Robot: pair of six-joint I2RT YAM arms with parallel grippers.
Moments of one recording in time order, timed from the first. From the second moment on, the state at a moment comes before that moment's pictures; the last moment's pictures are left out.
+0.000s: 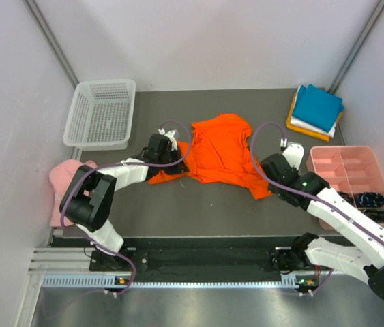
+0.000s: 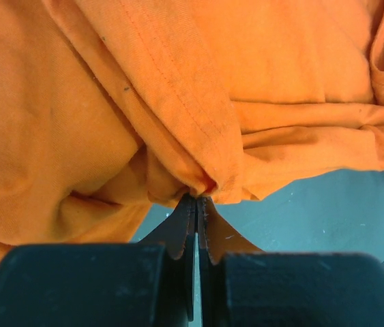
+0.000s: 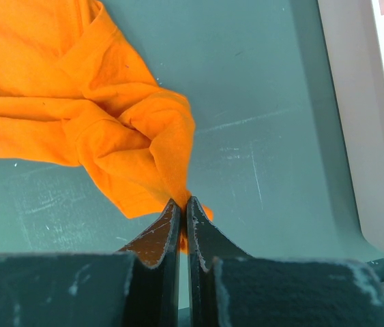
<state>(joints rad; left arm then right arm) -0.43 1.66 0.86 0.04 0.31 -0.50 0.67 0.97 0.83 -0.85 0.61 0.72</state>
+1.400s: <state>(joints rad) -0.43 1.62 0.86 0.03 0.34 -0.50 0.67 0.97 0.83 -0.86 0.61 0.72</state>
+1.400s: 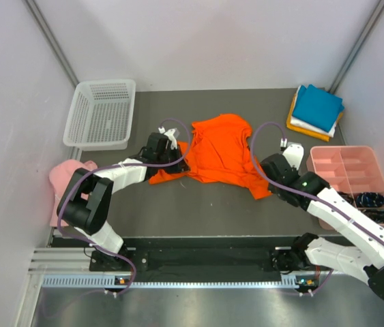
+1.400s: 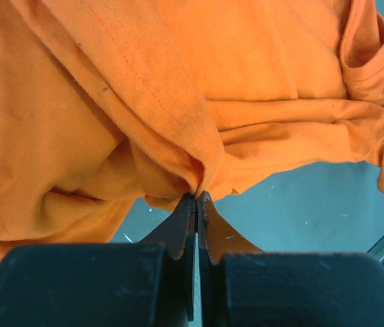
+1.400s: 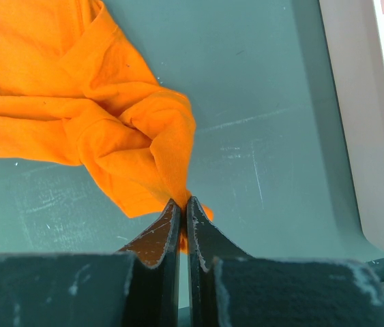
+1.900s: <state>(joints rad) -0.43 1.63 0.88 0.03 0.37 -0.46 0.67 0.97 0.83 -0.86 0.61 0.72</state>
